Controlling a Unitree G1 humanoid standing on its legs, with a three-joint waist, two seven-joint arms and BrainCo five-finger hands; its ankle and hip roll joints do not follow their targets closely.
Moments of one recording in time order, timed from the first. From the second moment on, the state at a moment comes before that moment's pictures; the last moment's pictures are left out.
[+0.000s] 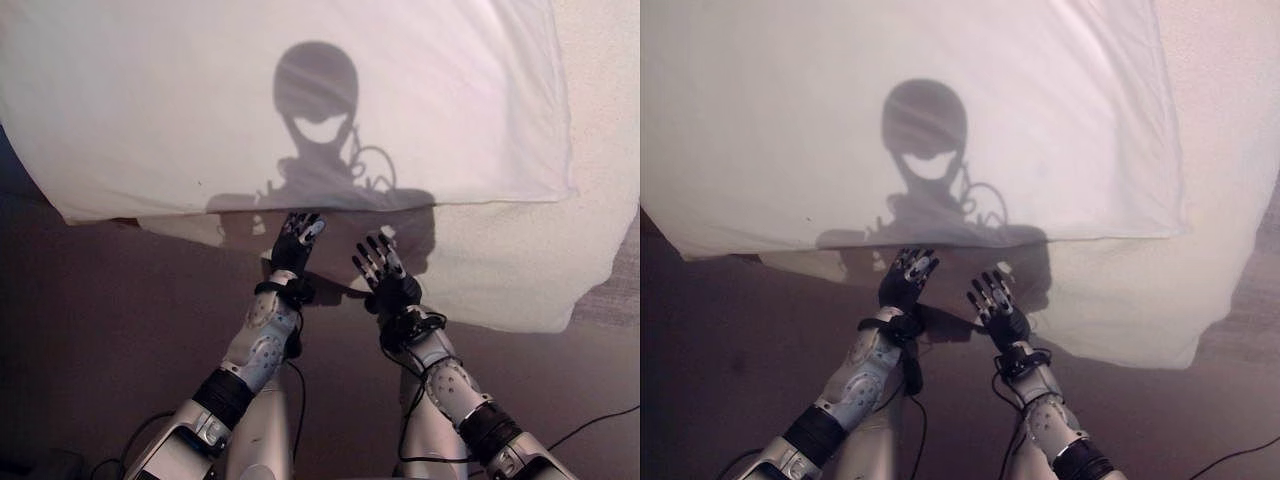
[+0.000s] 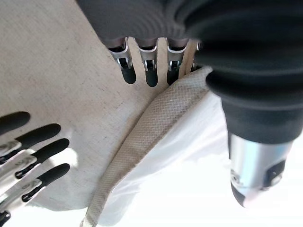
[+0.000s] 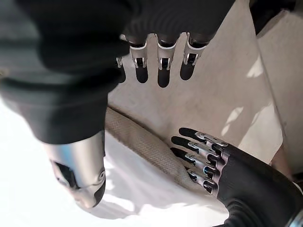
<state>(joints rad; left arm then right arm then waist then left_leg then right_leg) -0.40 0.26 -0.47 0.25 -0.90 -0.29 0.16 -0.27 -0.21 0.44 0.31 1.28 -0.22 0.14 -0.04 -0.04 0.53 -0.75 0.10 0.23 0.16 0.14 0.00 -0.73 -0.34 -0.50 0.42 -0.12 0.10</state>
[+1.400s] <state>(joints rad) -0.41 0.27 -0.50 0.25 -0.90 -0.29 0.22 -0.44 -0.04 0.24 0.34 1.27 -0.46 -0.17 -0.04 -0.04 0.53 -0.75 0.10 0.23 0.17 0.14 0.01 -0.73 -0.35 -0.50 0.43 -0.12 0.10</state>
